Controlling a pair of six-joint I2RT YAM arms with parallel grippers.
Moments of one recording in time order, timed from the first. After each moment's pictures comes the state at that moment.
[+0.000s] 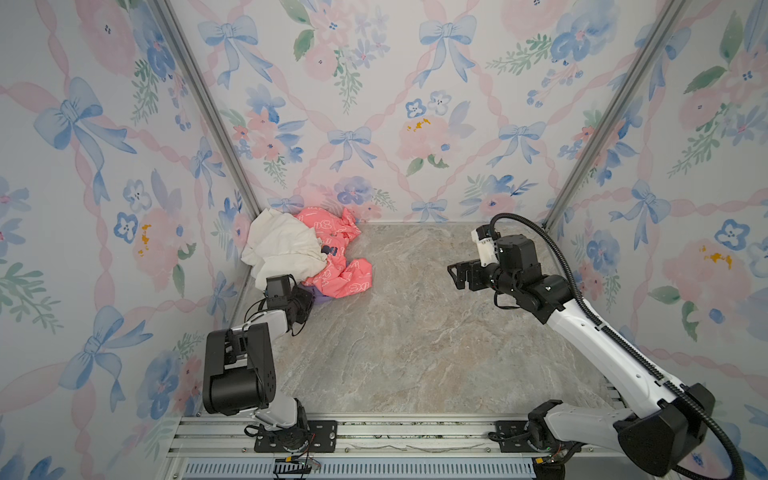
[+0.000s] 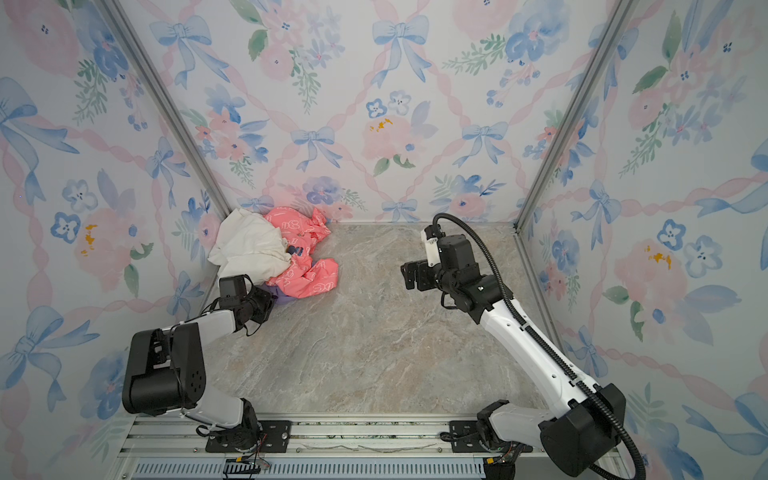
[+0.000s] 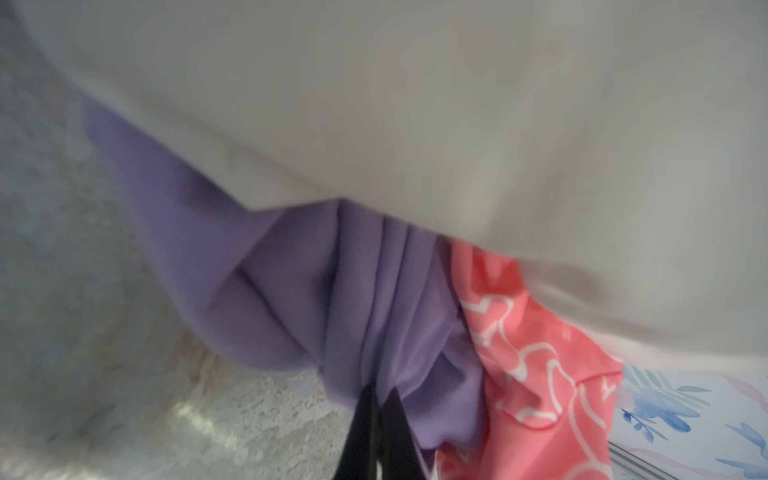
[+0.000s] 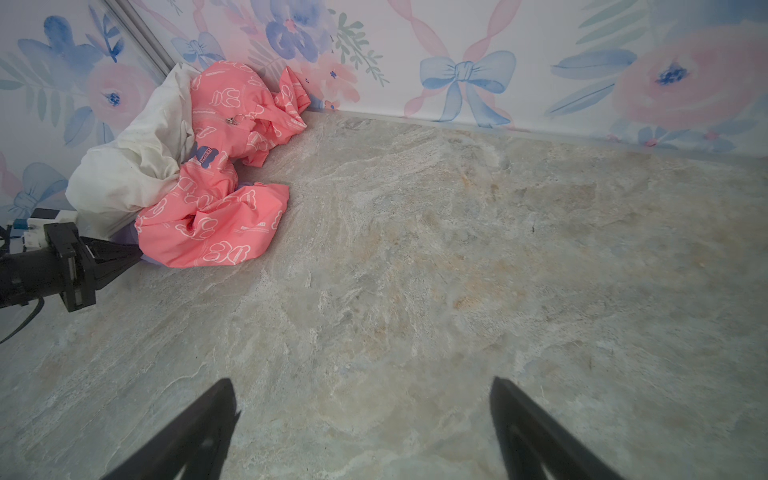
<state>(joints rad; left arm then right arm) 0.17 1.52 0.69 0.02 0.28 -1.06 0.47 1.25 1.20 -0.54 -0.03 0.19</state>
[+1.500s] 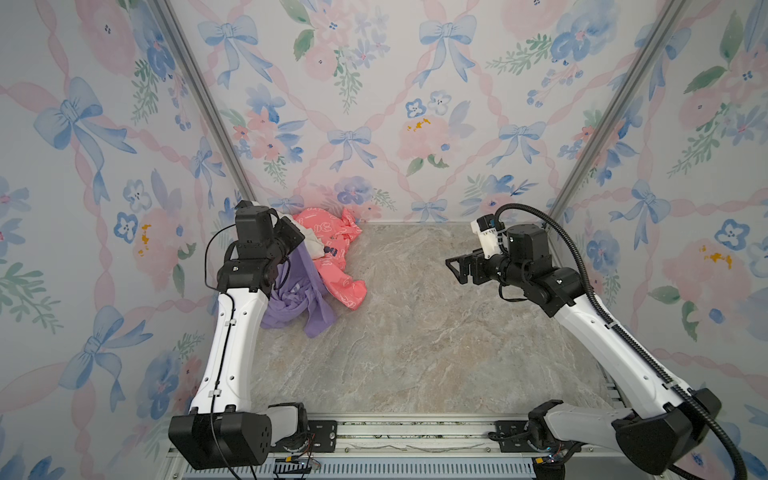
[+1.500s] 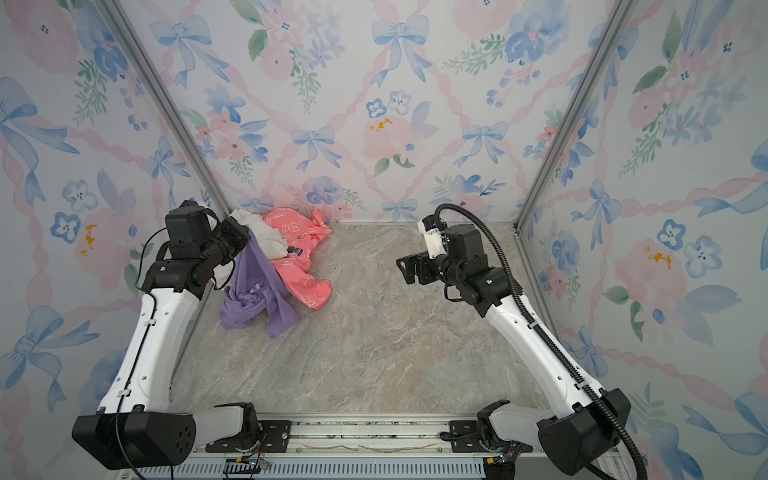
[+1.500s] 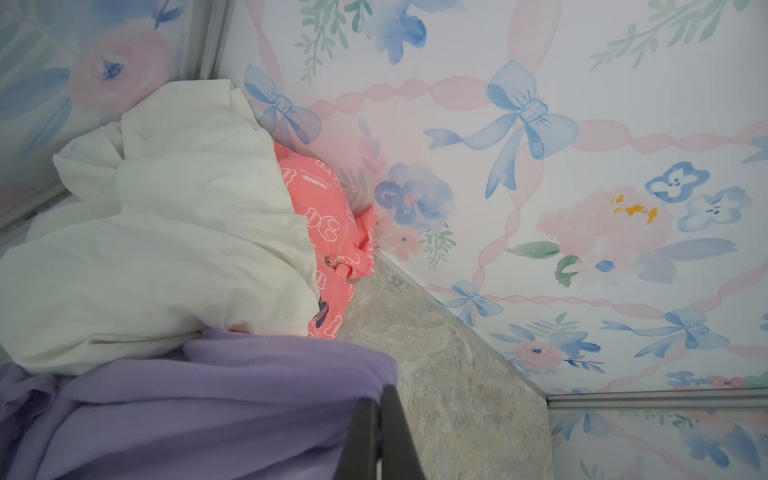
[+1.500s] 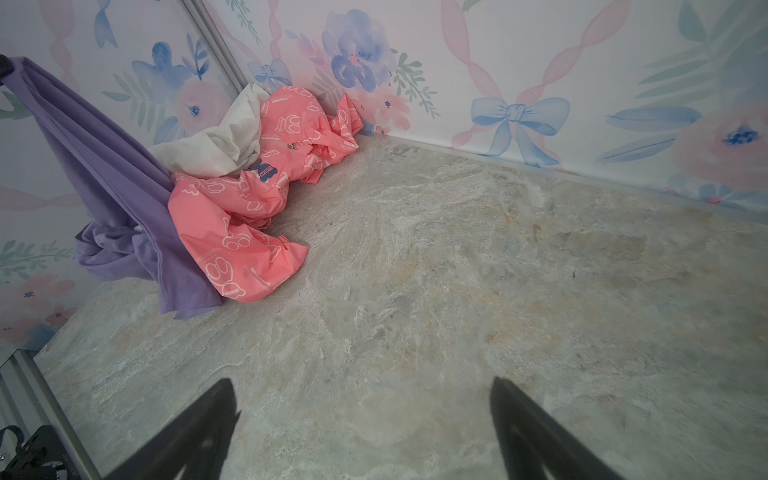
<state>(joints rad) 0.03 1.25 1.43 -0.60 0.07 -0.71 0.45 1.27 1.32 -0.58 -0.20 0.12</state>
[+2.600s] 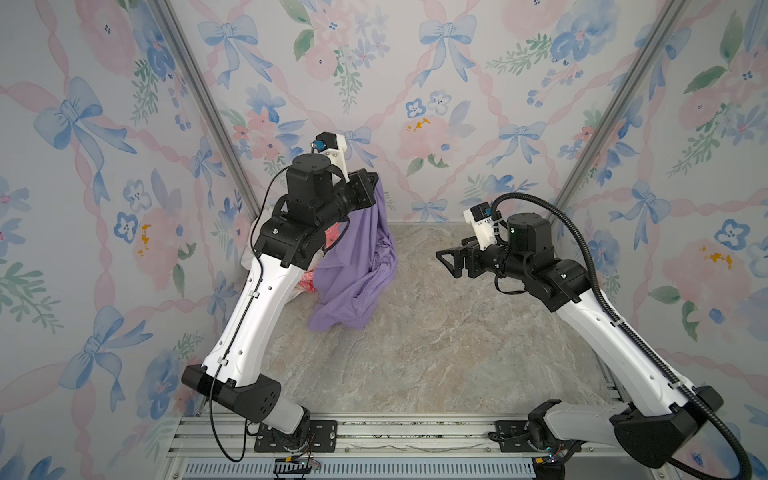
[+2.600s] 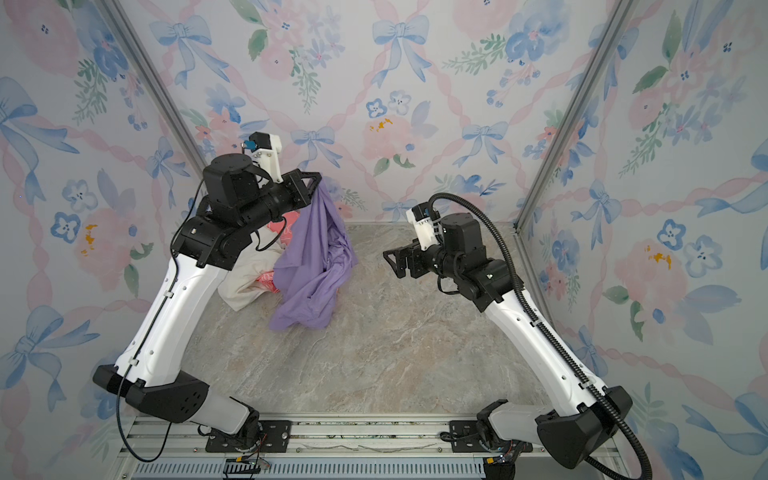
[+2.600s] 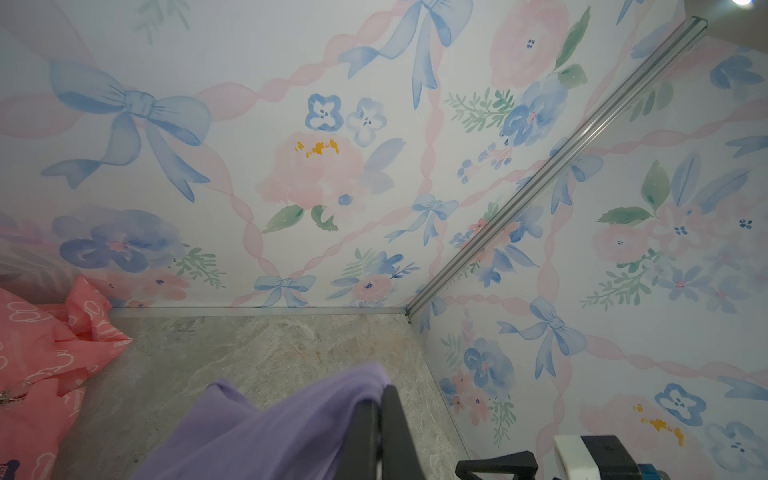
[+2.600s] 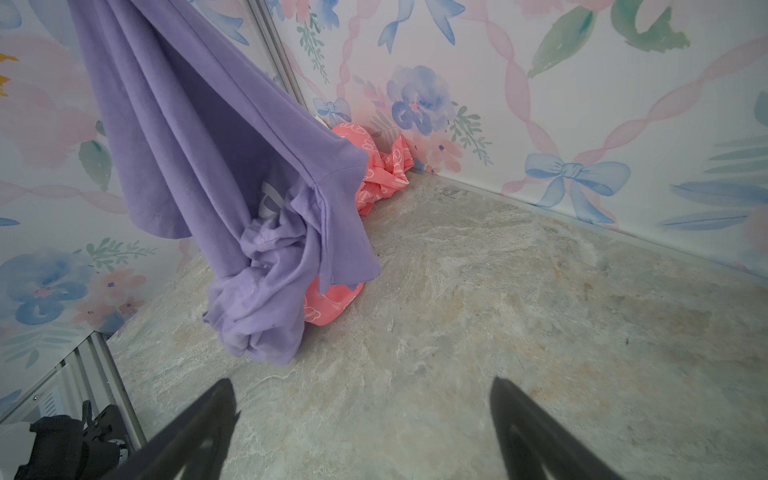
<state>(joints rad) -0.44 1.56 2.04 -0.60 0.12 -0.56 0.51 1.30 1.45 -0.60 -0.26 0.12</state>
